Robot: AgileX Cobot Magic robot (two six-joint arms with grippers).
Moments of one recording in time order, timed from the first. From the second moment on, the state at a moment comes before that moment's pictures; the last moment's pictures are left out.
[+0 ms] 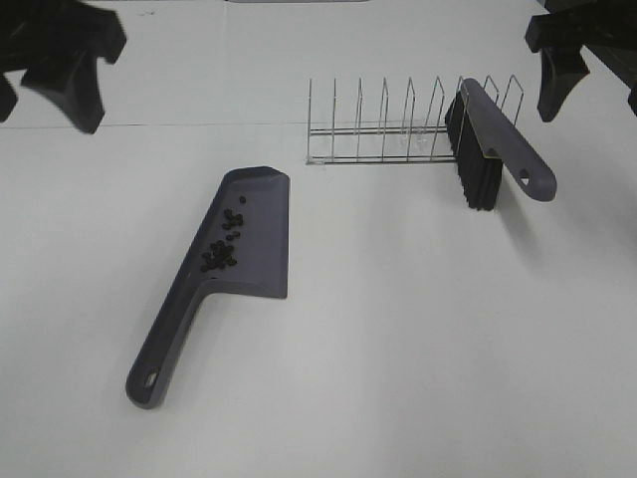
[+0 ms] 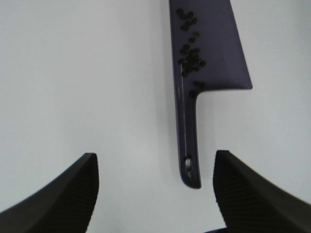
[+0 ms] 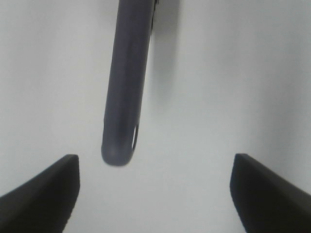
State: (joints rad) left arm -0.53 1.50 -1.39 0.10 1.22 -0.33; right arm 0.10 1.78 -1.56 -0.09 1.22 0.08
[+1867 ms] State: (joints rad) left arm -0.53 0.25 -0.50 -0.20 1.07 0.22; right arm 0.10 0.04 -0.52 0.10 1.10 -0.19
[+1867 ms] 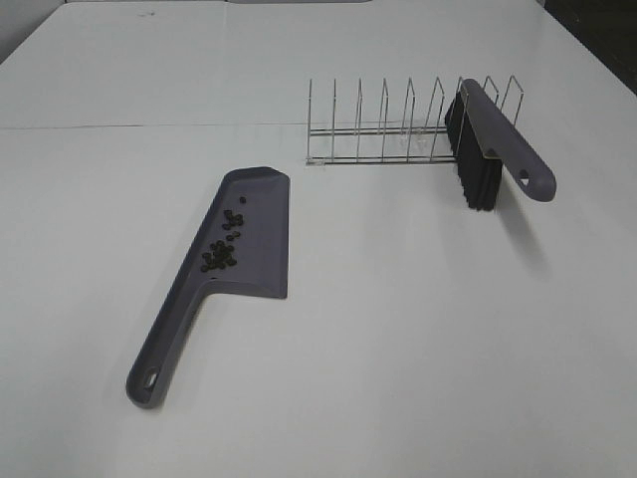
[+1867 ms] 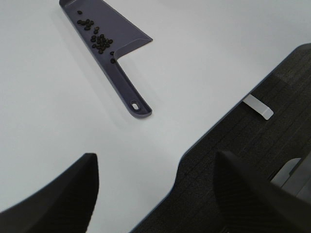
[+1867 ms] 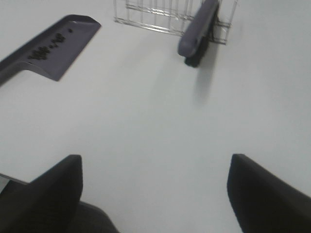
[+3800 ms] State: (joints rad) left arm -0.21 0.14 -0.50 -0.20 1.07 0.23; right arm 0.10 0.02 -0.51 0.09 1.07 -0.12
